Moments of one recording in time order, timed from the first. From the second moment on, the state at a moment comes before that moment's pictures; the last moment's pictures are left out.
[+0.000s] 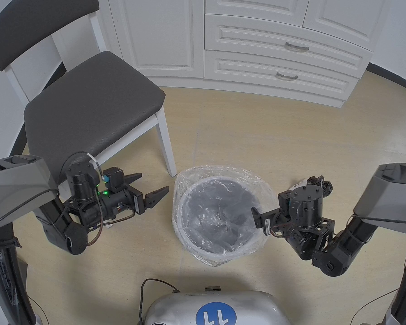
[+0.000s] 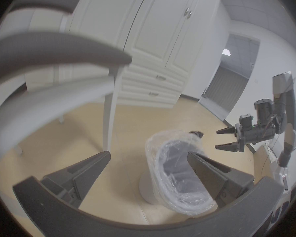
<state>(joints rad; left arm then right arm) -0.23 2.18 -0.69 -1.33 -0.44 0.00 0.59 2.13 -0.65 -1.16 -0.46 -0.07</state>
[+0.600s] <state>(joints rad) -0.36 2.28 -1.09 -0.86 -0.21 -0.16 0.53 2.35 -0.90 -1.24 -0.46 0.19</state>
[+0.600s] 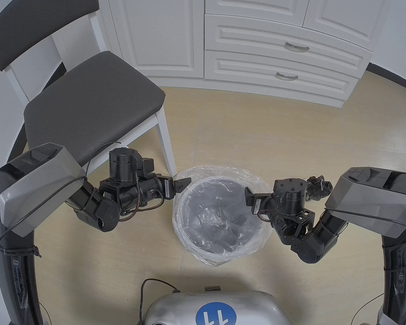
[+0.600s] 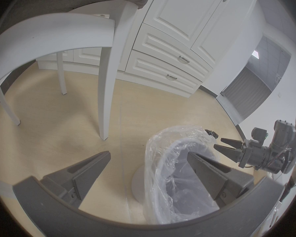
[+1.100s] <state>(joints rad) -0.34 2.40 -1.20 -0.86 -0.20 -0.19 0.45 2.41 -0.99 -1.24 -0.46 0.19</state>
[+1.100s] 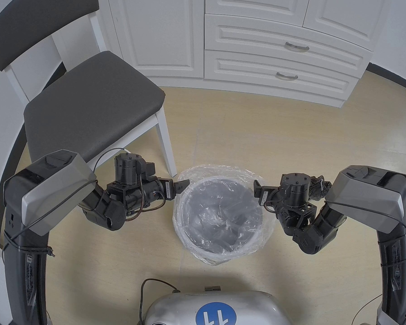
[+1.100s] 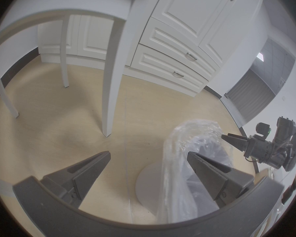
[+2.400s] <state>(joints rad) -0.25 2.58 -1.36 -0.71 -0.19 -0.21 0.38 2.57 -1.12 -1.23 -0.41 0.29</state>
